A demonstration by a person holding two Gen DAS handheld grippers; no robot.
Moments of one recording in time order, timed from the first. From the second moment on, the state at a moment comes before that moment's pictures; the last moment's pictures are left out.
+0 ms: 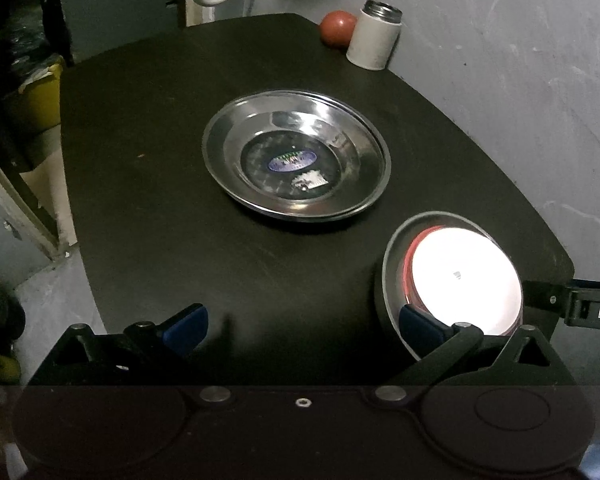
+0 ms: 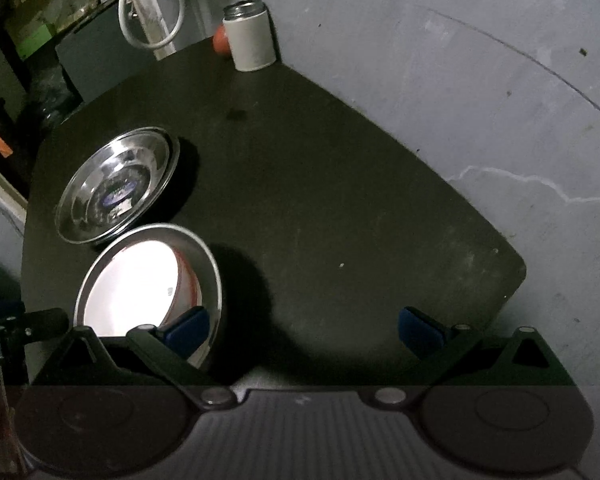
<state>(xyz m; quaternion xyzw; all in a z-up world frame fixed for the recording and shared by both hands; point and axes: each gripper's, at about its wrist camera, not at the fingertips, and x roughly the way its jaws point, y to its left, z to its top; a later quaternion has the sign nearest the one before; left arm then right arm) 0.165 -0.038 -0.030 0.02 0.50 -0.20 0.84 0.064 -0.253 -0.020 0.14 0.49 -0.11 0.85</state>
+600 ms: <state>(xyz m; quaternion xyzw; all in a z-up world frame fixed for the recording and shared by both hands) 0.166 -0.058 -0.041 0.05 0.52 -0.21 0.83 0.068 -0.254 -0.029 0.14 0.52 -0.08 0.84</state>
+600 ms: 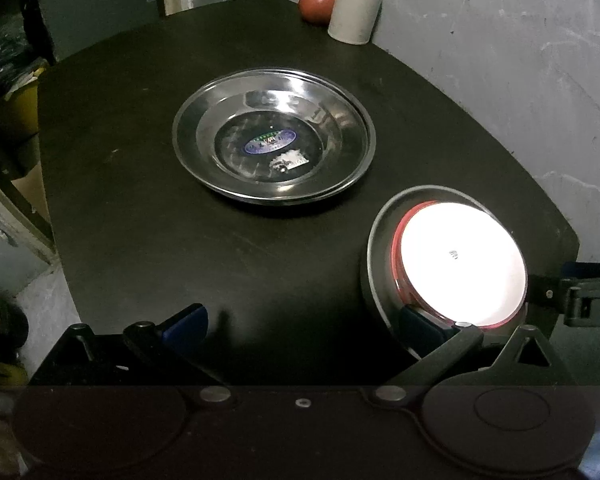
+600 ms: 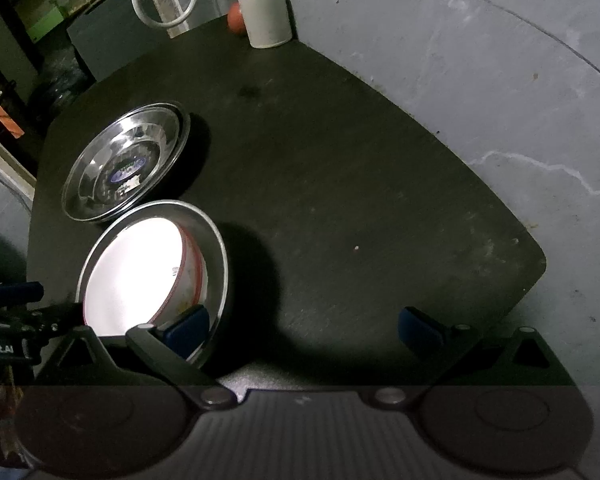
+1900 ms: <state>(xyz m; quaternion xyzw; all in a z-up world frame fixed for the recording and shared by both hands) 0.164 -0.059 -0.036 0.01 0.50 -0.27 0.82 0.065 -0.239 -0.023 0.13 0.51 -0.01 0.85</state>
